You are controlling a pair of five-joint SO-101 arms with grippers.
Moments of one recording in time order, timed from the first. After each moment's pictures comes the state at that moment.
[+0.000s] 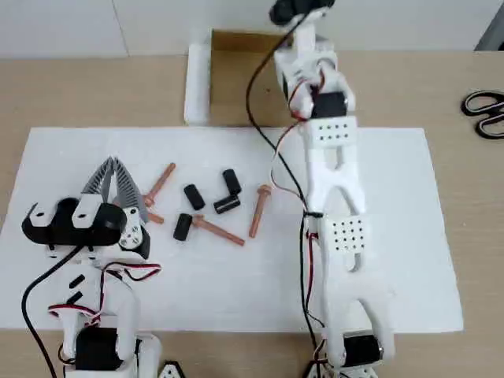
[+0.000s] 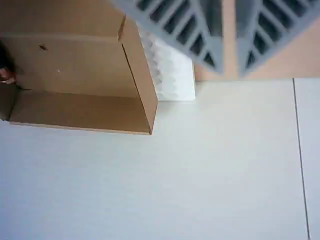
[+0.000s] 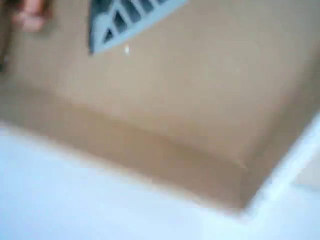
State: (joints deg) left arm -3.6 -99.5 80.3 29.4 4.6; right arm -11.5 67.7 -93.3 56.9 5.2
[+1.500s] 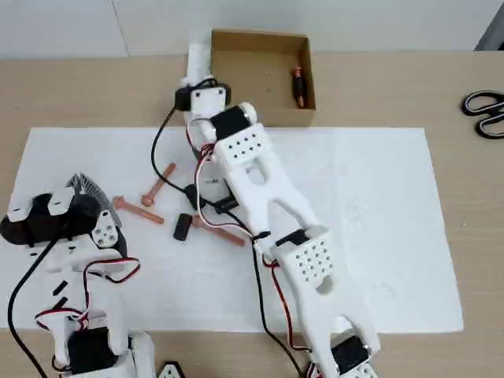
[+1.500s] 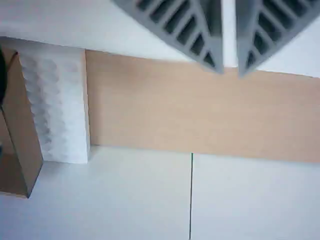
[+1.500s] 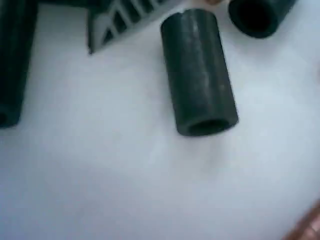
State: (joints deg) left arm -15.8 -99.5 80.3 37.8 4.5; right arm -33.8 52.0 -60.8 96.1 -11.4
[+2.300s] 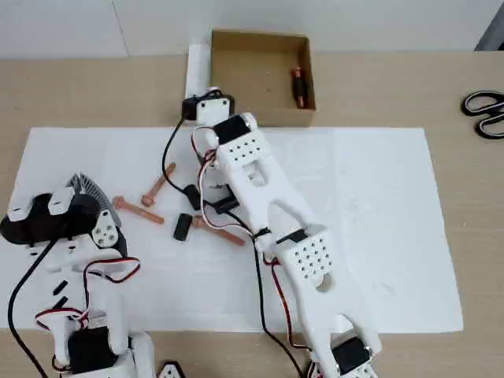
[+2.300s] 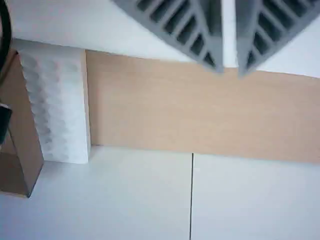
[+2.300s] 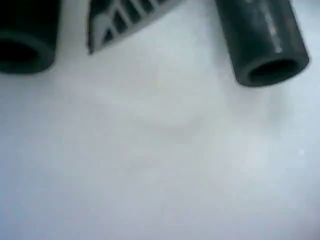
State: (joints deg) left arm -15.8 -99.5 80.3 37.8 4.6; right arm -32.4 57.0 -55.8 88.1 -11.4
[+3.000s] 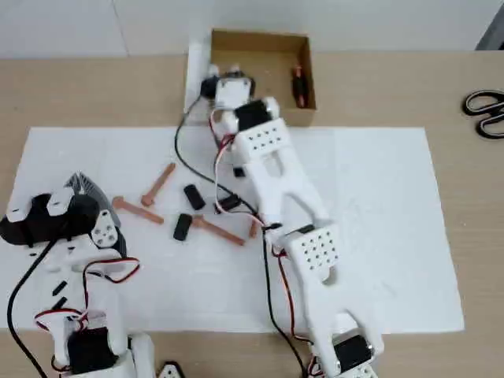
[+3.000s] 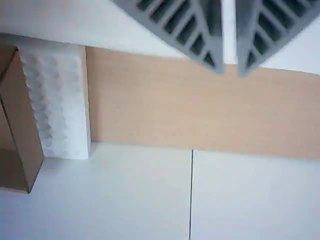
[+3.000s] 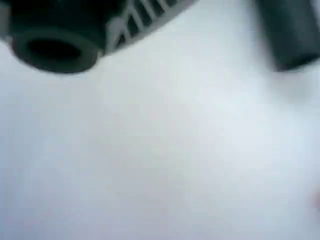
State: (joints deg) left arm -15.8 -99.5 80.3 37.2 4.6; right arm -28.0 57.6 -73.4 95.4 -11.4
